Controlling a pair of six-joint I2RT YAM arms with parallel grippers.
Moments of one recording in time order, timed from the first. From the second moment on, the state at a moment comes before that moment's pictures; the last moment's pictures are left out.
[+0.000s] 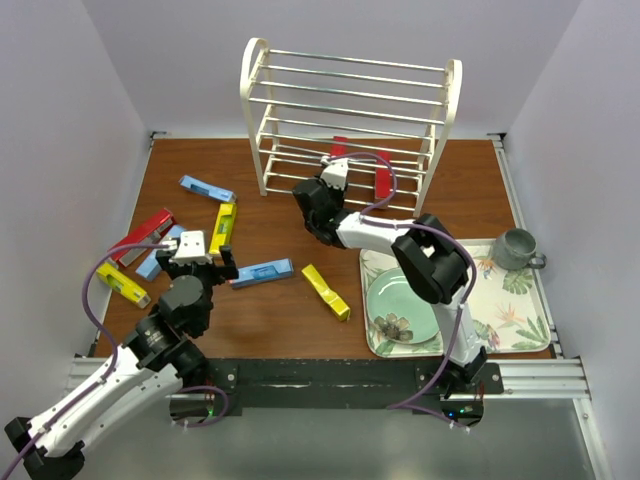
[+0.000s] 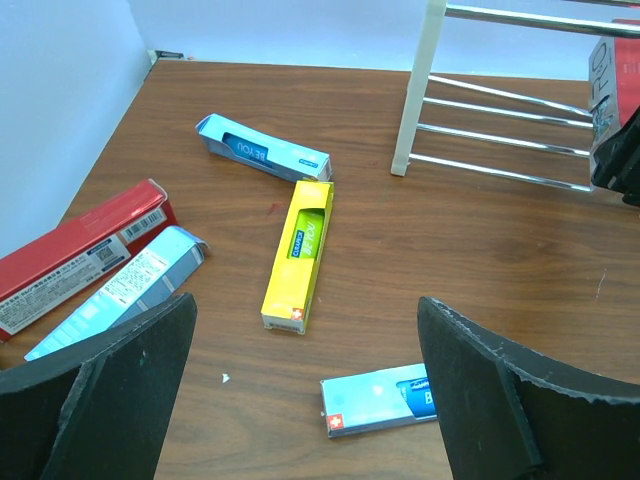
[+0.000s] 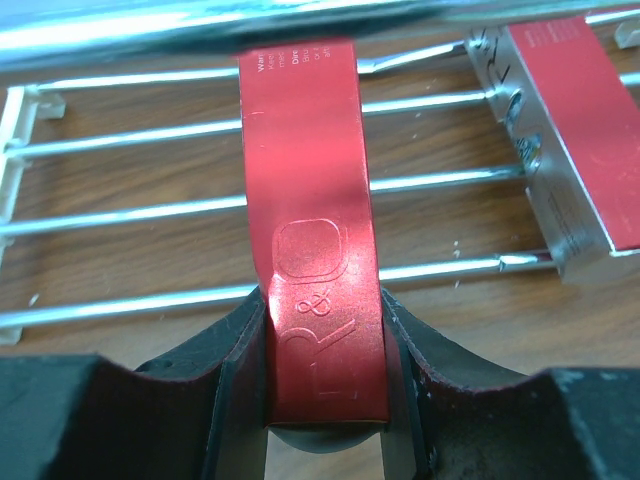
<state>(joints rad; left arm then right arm) -0.77 0.38 0.43 -0.20 -0.86 -0.13 0.79 2.12 1.46 0.15 0.98 0.53</state>
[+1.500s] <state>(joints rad) -0.77 0.38 0.41 -0.19 -0.79 -0.13 0.73 2.23 1.44 0.31 0.96 0.48</state>
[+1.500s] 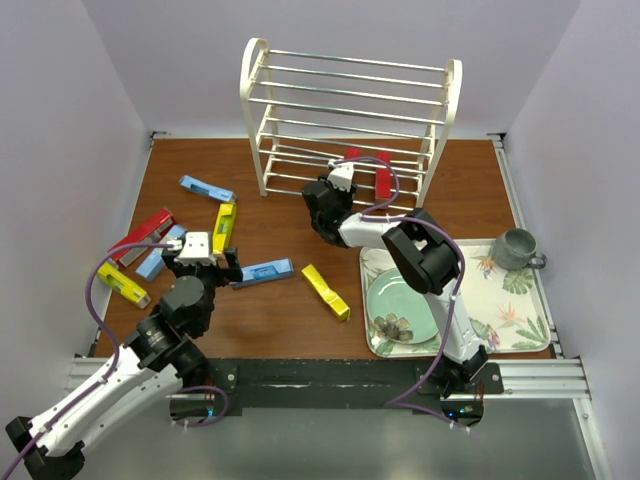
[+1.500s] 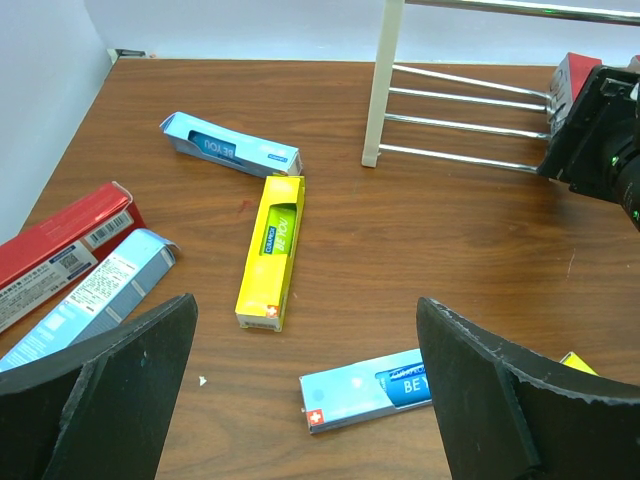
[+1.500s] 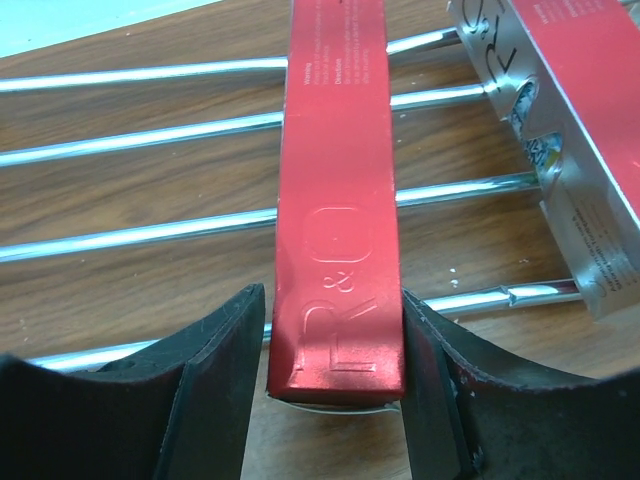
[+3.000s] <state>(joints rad) -0.77 0.38 0.41 -0.19 -0.78 -0.13 0.73 2.22 1.45 0.34 0.87 0.39</state>
